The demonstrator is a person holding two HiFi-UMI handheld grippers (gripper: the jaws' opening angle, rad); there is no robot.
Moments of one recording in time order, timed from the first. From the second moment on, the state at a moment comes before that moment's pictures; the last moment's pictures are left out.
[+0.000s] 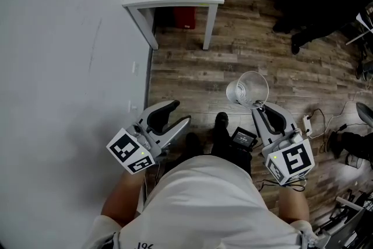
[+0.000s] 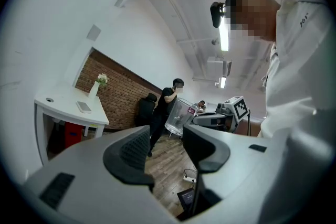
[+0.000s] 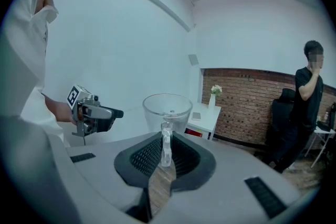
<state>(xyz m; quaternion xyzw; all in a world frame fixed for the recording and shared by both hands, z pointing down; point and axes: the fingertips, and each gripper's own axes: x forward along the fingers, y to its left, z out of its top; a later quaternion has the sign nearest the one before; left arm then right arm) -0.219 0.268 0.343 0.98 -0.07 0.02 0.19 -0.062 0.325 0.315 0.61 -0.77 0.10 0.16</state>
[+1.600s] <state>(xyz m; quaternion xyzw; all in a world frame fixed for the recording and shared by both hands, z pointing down) -0.041 0.103 0.344 0.97 -0.15 0.03 0.19 0.115 0.132 0.320 0.53 -0.82 0.09 0.16</state>
